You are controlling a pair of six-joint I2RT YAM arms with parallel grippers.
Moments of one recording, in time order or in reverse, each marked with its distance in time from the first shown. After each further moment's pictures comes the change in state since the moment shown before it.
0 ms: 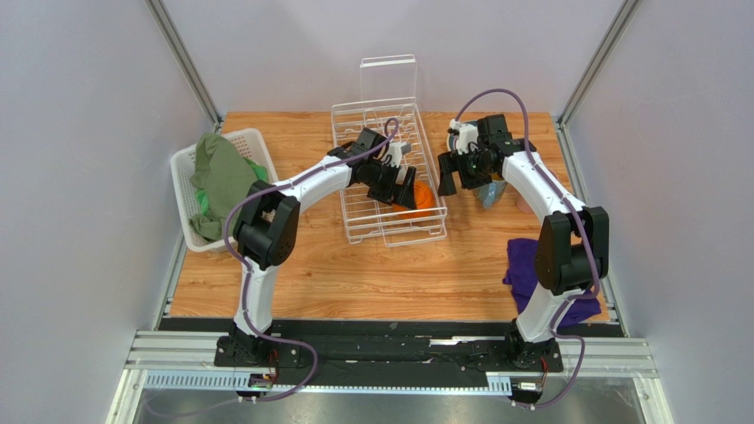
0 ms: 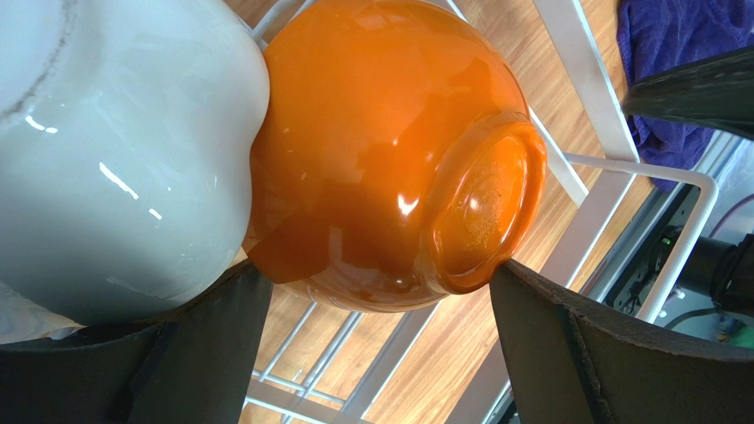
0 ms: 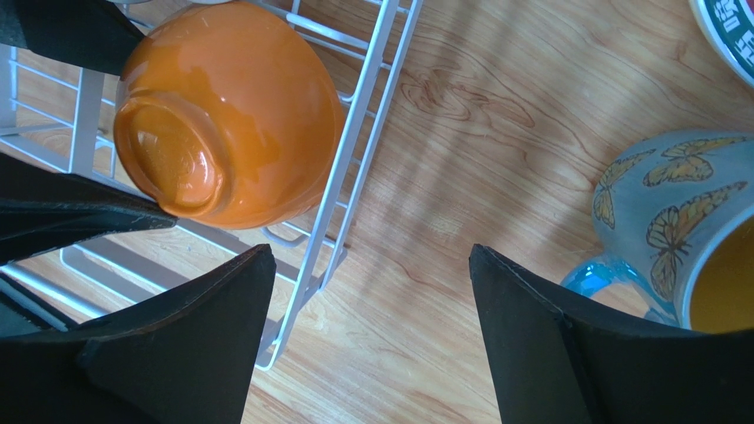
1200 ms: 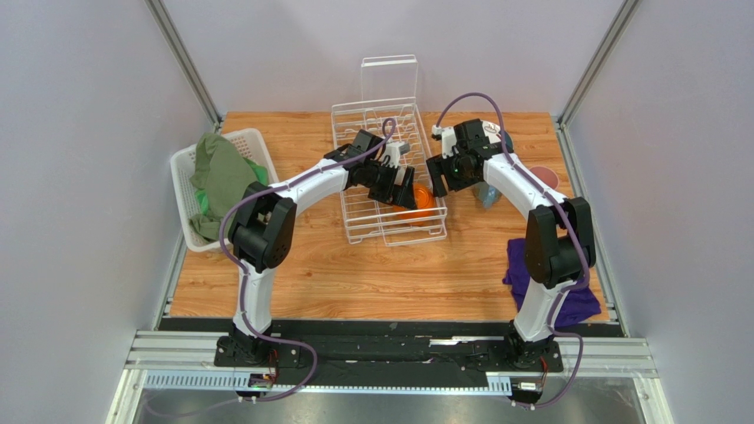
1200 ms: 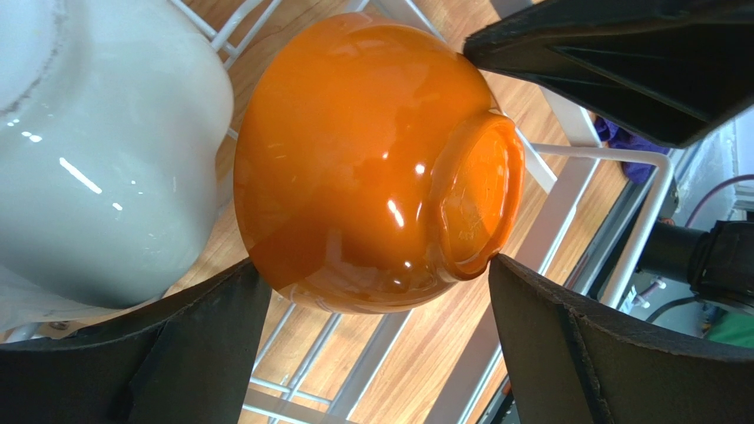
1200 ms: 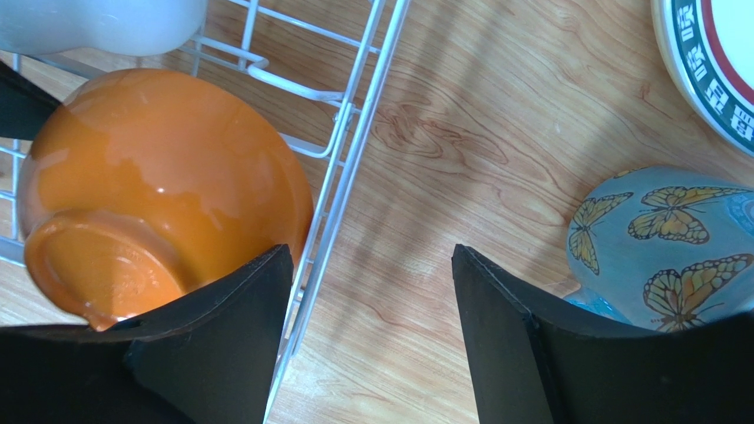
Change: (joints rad) left arm 0.005 -0.043 -0.070 0.082 0.051 -0.015; right arm 0.104 0.074 0.000 0.097 0.204 0.005
